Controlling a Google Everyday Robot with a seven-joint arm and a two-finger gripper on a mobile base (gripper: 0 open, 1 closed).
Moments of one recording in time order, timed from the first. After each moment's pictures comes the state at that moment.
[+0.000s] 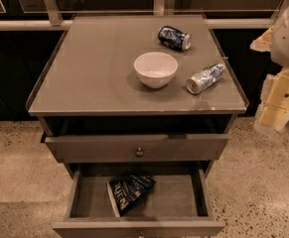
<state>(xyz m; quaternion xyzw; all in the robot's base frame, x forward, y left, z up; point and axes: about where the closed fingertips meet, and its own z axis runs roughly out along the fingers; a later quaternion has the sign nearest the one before) 0.438 -0.217 0.976 -0.60 0.78 -0.03 0.16</state>
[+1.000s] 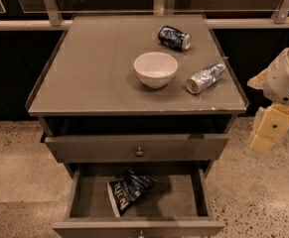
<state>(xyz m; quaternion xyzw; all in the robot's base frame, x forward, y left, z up) 0.431 -0.232 0.900 -0.56 0.82 0.04 0.14</state>
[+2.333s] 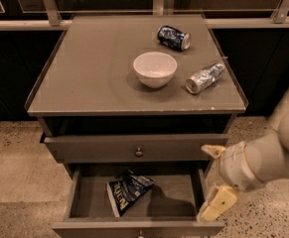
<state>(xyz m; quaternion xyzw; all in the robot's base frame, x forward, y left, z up) 0.380 -0.156 0.734 -0.56 0.77 0.18 0.24</state>
